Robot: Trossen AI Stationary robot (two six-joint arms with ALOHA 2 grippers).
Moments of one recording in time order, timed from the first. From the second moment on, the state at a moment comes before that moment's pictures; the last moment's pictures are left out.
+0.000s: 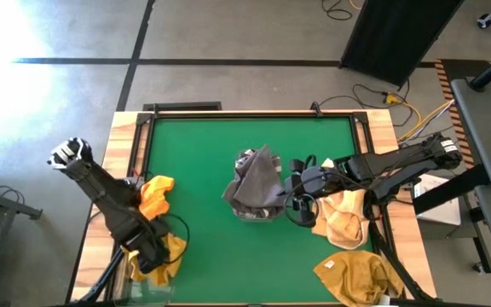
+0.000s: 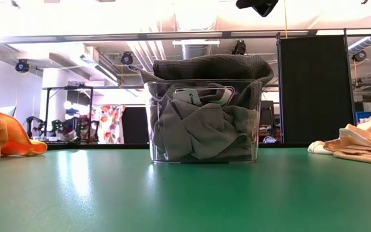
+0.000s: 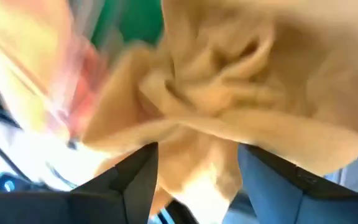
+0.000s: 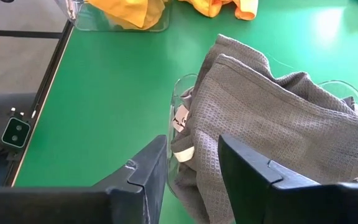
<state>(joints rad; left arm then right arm) -0.82 1.39 1.05 -1.25 0.25 -1.36 0.24 1.36 1.25 -0.62 0.08 0.15</state>
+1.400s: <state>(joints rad) -0.85 1.57 1.02 -1.39 0.19 -1.50 0.24 1.36 1.22 -0.65 0.08 0.17</state>
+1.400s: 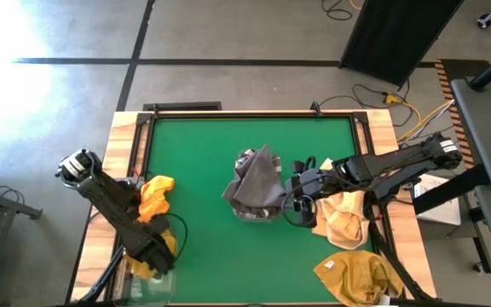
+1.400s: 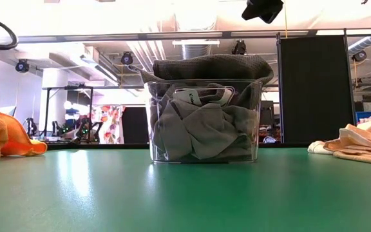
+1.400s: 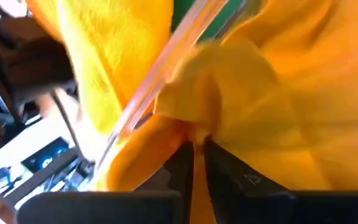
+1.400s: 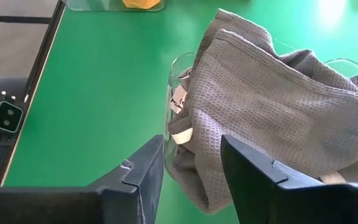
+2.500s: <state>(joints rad) -0.46 1.32 0.97 -1.48 -0.12 -1.32 0.24 1.36 1.22 -0.64 0.09 0.21</state>
